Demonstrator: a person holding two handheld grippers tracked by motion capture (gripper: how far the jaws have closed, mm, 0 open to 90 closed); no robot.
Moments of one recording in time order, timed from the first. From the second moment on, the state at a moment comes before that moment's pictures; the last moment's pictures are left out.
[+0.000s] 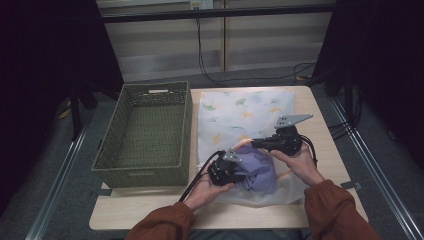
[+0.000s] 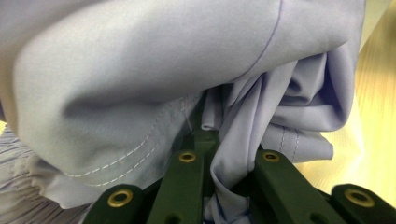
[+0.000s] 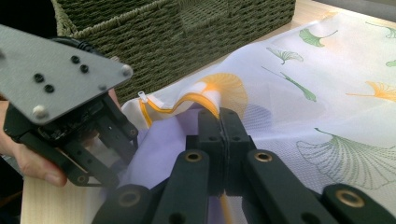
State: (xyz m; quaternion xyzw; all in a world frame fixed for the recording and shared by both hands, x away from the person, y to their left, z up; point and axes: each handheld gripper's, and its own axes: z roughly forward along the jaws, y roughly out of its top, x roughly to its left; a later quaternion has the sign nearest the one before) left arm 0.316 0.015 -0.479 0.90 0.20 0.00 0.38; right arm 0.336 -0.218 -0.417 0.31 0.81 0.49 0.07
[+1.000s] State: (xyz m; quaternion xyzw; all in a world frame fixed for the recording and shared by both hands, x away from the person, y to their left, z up) left arm 0.342 0.001 -0.471 0.89 0.24 0.03 0.39; right arm 0.335 -0.217 -0.415 0.31 0.81 0.50 0.07
